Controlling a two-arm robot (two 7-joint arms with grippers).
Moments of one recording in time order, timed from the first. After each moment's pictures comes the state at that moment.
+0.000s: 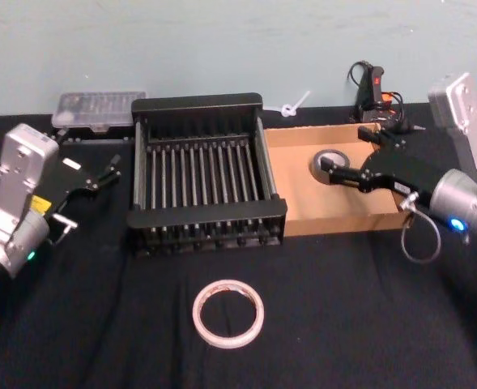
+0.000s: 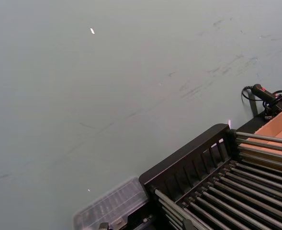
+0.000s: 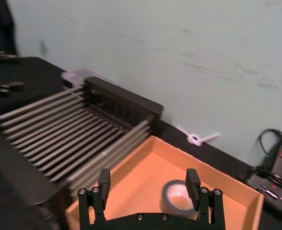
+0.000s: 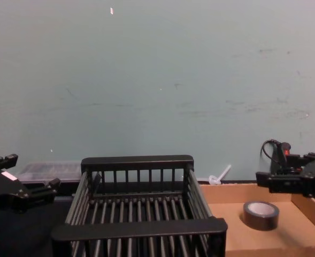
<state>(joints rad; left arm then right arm) -0.20 0.60 0.45 -1.41 -0.25 -0.12 0.03 0.29 0.48 -0.32 -1.42 0.34 0.13 0.51</state>
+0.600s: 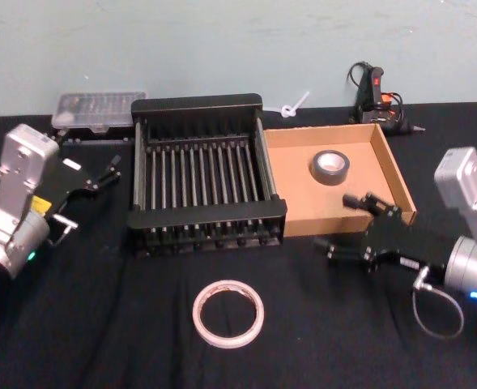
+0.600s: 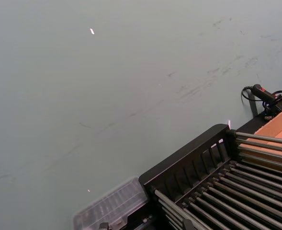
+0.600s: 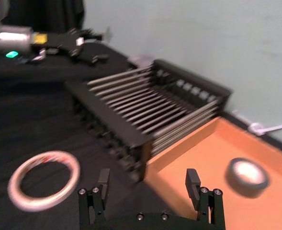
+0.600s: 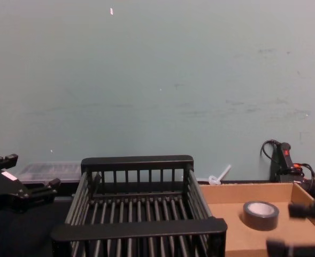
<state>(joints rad) -0.20 0.60 0.45 -1.41 -0.25 -0.12 0.03 0.10 0.64 -0.36 -1.58 0.40 0.03 0.62</state>
